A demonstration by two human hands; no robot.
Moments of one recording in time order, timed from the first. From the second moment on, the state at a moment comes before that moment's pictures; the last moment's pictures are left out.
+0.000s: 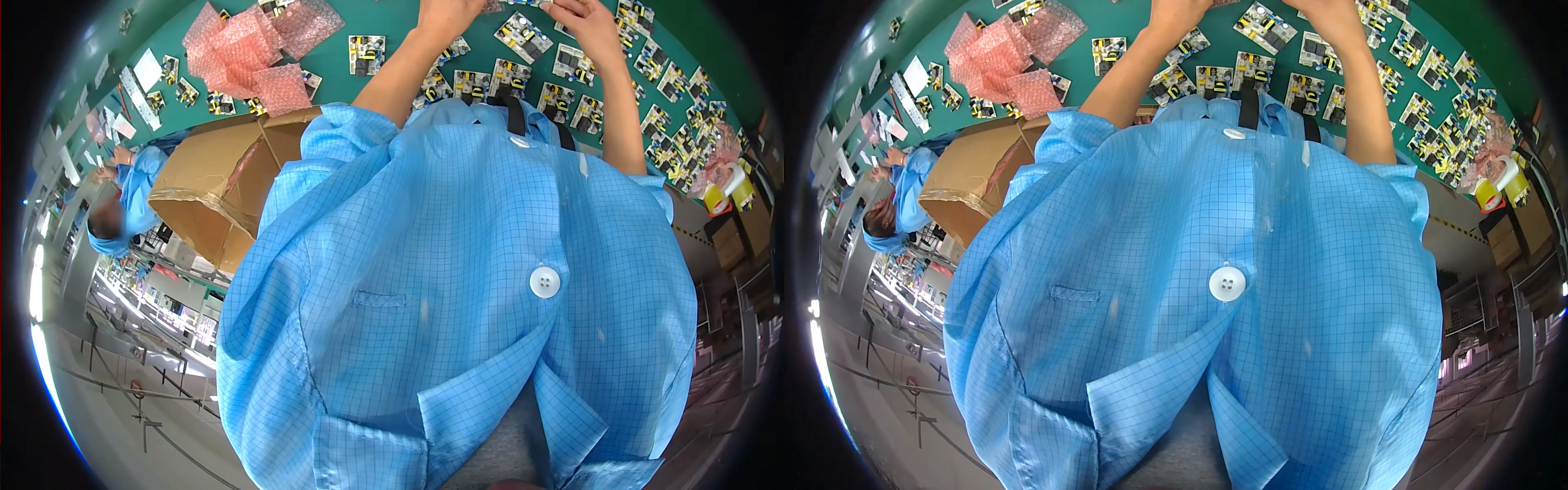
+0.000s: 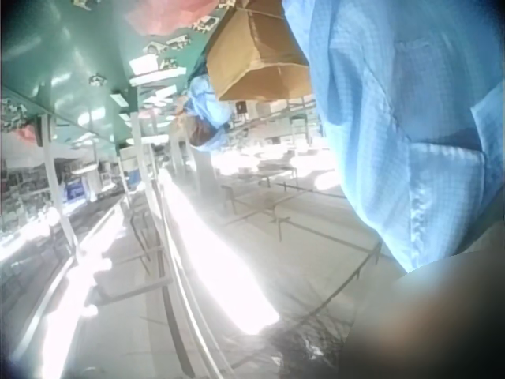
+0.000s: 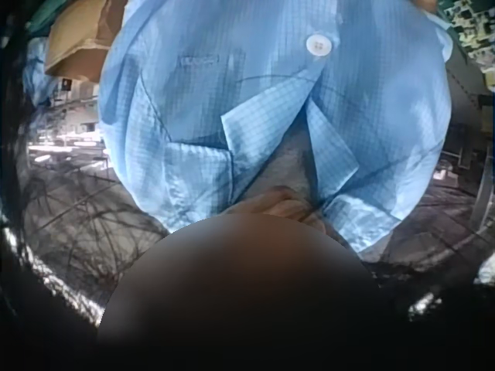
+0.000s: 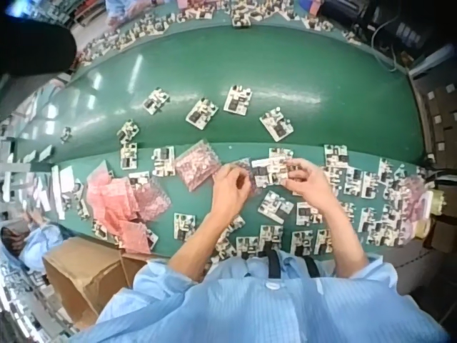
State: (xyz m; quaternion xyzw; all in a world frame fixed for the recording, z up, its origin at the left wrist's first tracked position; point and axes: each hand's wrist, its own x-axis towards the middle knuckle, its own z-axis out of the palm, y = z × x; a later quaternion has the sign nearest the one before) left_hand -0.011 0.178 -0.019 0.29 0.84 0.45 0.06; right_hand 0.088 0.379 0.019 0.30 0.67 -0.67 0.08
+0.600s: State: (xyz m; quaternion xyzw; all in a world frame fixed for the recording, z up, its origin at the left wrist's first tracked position) left_hand -0.003 0.179 -0.068 0.19 0.86 0.22 0.42; right_hand 0.094 0.387 -0.014 0.27 0.66 -0.69 0.11
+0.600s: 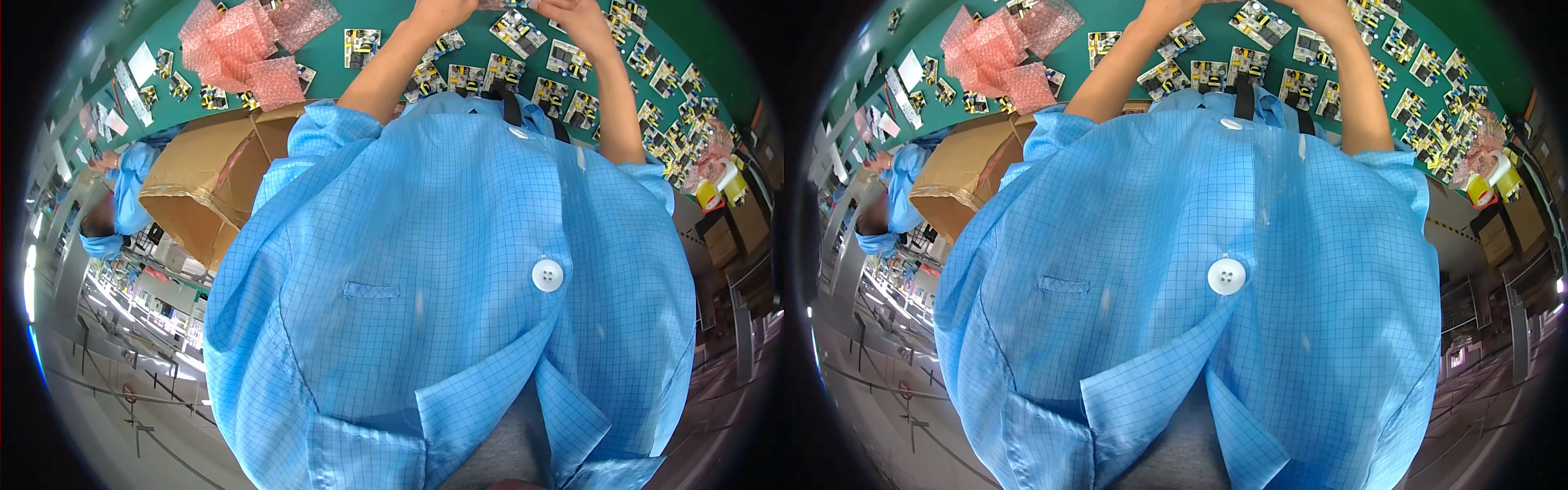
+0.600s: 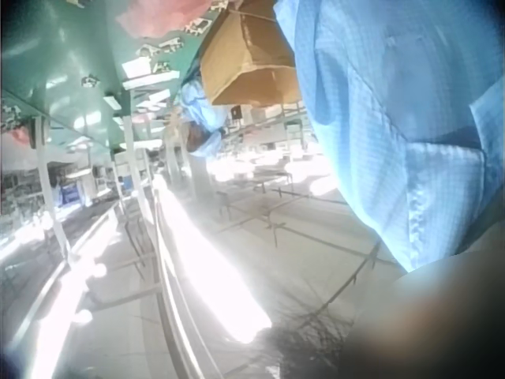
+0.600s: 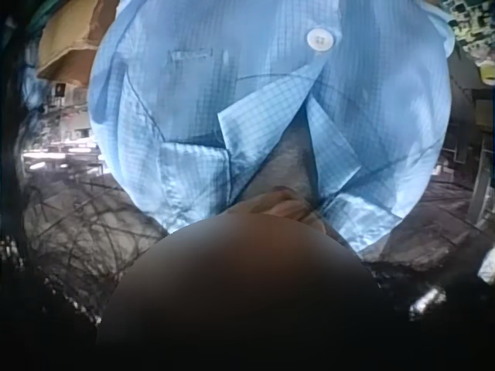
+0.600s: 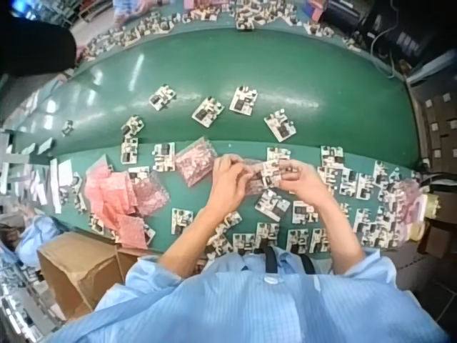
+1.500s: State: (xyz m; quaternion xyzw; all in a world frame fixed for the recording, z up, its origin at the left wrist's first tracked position) left_hand 0.037 0.133 0.046 0.34 0.82 0.46 -0.06; right_hand 0.126 0.305 0.041 0.27 0.68 -0.67 0.15
